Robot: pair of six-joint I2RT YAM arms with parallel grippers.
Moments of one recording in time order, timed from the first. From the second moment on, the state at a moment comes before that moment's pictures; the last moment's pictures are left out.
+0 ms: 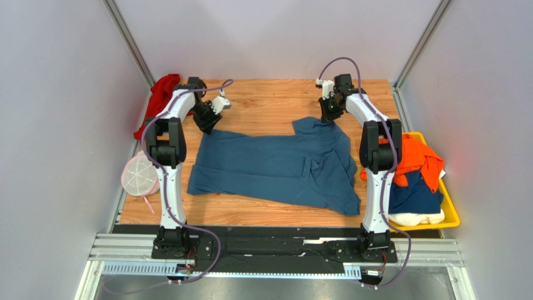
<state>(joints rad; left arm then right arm) -0.03 2.33 1.99 -1.00 0.28 0.96 0.10 2.27 1.88 -0.64 -0.29 -0.29</state>
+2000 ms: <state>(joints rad) -0.11 2.03 1.77 -0.98 0.15 0.86 0.12 1.56 1.38 -0.77 -0.38 -0.33</state>
